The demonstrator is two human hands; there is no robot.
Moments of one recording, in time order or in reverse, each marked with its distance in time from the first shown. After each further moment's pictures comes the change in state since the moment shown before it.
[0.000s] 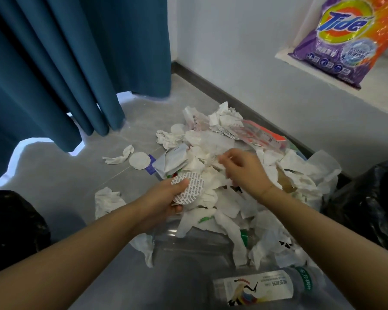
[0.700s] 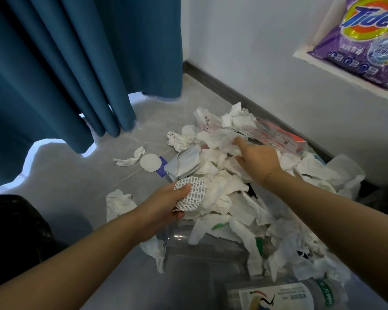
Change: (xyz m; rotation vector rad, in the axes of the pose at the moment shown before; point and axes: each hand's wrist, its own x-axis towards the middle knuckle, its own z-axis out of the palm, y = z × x) left_hand 0.001 -0.002 -0.027 0.062 0.062 -0.016; right_hand 0.065 0.027 0.005 -0.948 0.012 -0.277
